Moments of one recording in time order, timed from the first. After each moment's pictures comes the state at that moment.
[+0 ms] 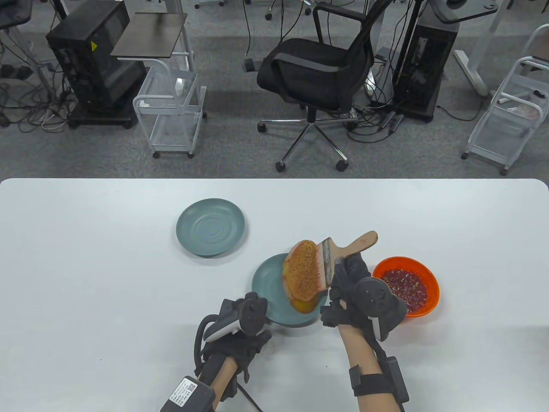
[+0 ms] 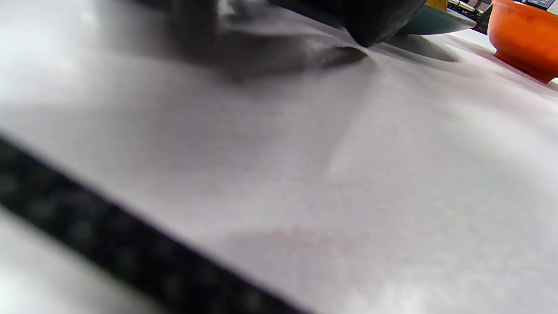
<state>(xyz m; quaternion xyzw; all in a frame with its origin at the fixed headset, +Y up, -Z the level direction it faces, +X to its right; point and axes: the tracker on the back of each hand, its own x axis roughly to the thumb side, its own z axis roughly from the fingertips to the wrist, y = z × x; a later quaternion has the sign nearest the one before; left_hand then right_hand) -0.113 -0.799 -0.307 -0.27 -0.16 0.10 0.94 0.166 -0.715 -0.337 -0.09 -0.30 0.88 0.35</state>
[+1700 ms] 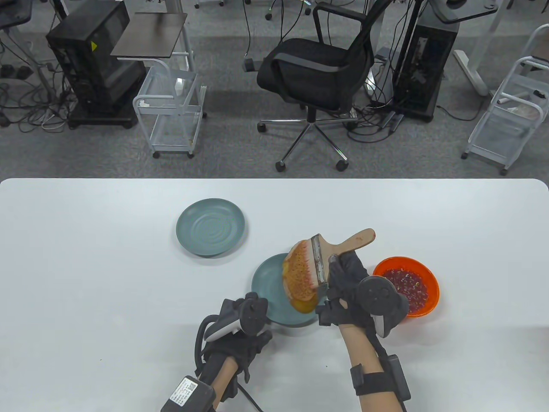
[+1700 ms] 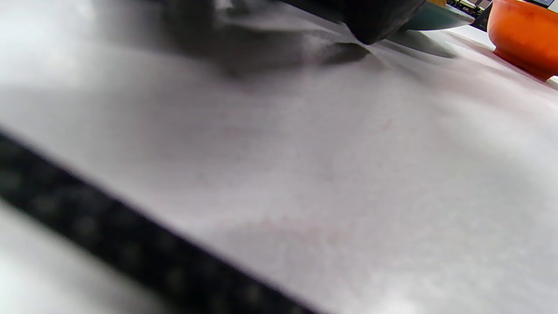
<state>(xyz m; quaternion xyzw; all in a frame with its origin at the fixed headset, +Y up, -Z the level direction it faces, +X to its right) -0.112 -0.801 -0.307 -0.28 -0.17 0.11 0.94 0.152 -0.722 -0.348 -0.06 -0.24 0.85 0.47</state>
